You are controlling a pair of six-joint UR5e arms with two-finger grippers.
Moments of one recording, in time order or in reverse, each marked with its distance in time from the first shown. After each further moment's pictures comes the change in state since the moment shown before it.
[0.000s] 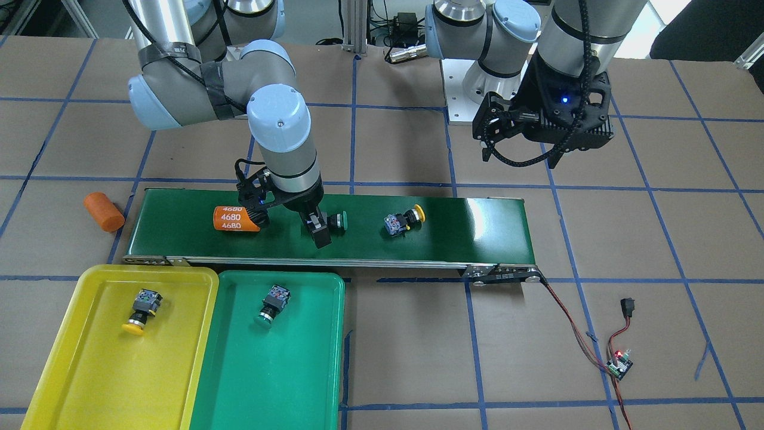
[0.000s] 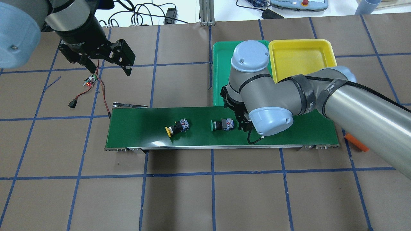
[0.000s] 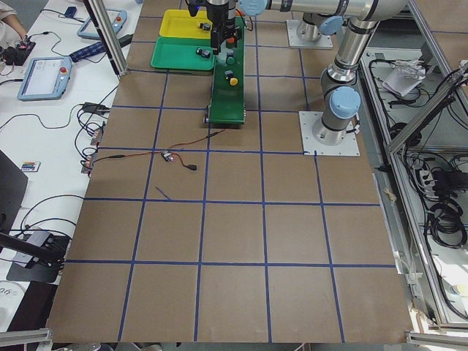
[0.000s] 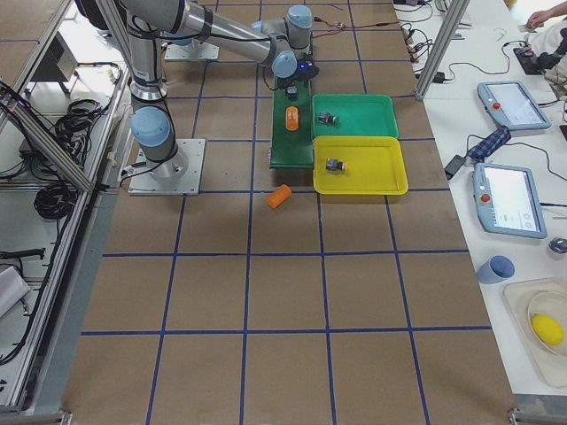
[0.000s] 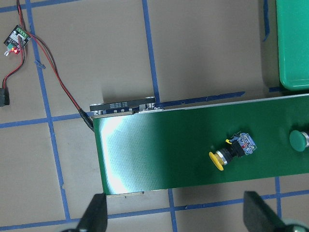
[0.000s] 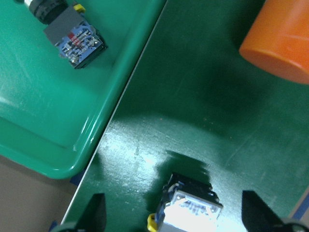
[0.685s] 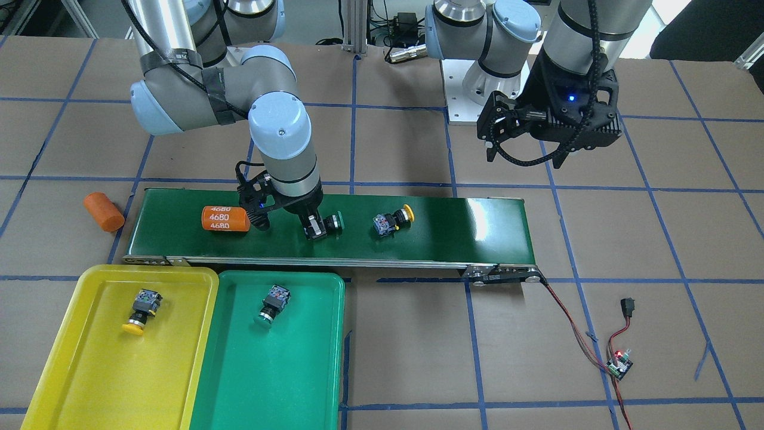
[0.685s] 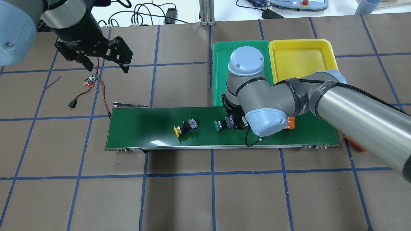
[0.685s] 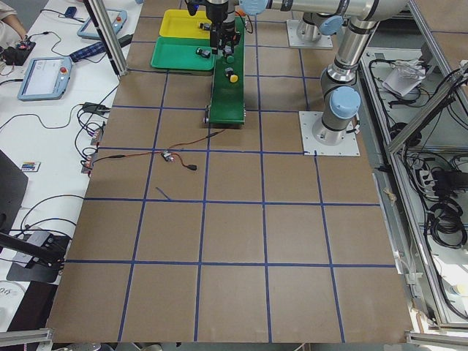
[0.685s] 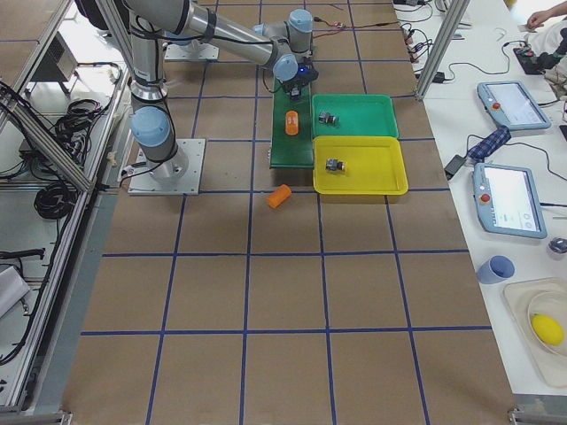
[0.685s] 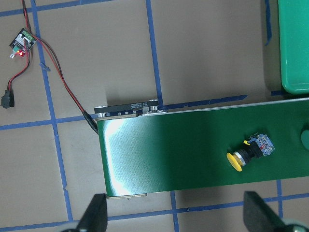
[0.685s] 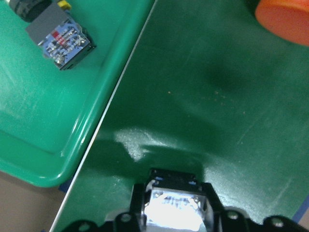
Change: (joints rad) left arm 0.007 0.000 0.009 0.000 0.002 0.000; right arm -0.004 0.008 0.002 0.010 -0.001 -0.005
